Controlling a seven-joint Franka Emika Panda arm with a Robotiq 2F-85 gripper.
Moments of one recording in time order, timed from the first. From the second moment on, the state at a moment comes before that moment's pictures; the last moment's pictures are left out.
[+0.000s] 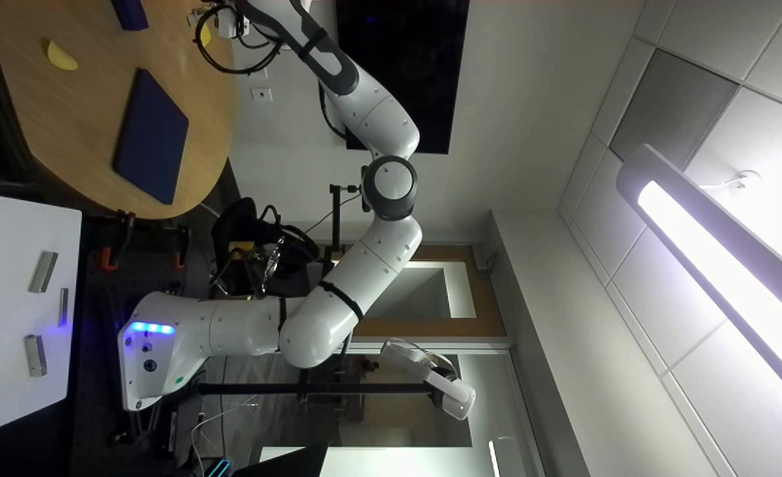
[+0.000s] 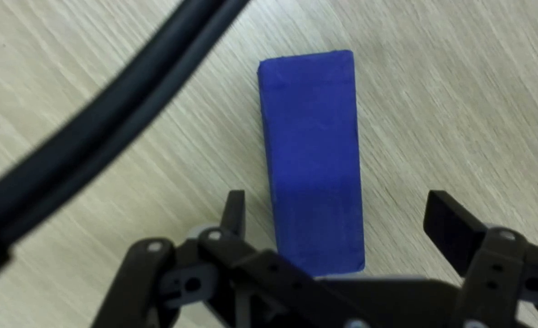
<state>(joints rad) 0.04 0.86 0.10 -1.51 -0.15 2.26 -0.45</state>
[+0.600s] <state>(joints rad) 0.03 0.91 0.09 -1.47 -0.16 2.24 -0.45</state>
